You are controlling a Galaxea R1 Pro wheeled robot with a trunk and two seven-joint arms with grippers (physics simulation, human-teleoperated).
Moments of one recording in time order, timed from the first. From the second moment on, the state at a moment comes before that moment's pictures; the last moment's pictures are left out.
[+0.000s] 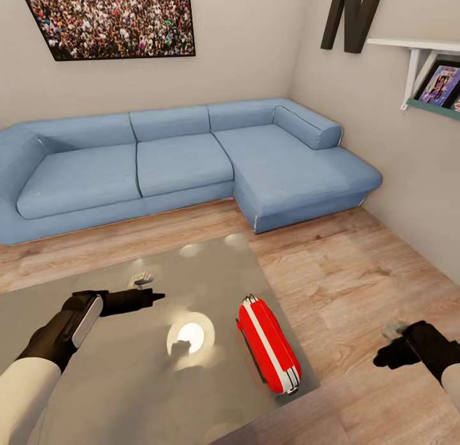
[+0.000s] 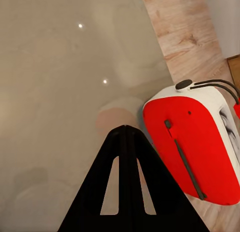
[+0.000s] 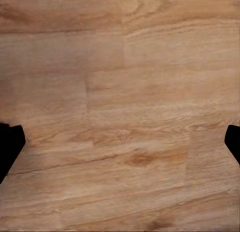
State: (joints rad) left arm -0.72 0.28 -0.08 -0.87 0.37 0.74 -0.69; right arm -0.79 -0.43 -0.05 -0.38 0.55 0.55 0.58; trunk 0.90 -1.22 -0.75
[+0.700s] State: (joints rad) left arm -0.72 0.28 -0.08 -0.40 0.36 0.34 -0.78; right arm -0.47 -0.04 -0.08 0.03 0.48 0.10 0.24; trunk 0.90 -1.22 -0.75
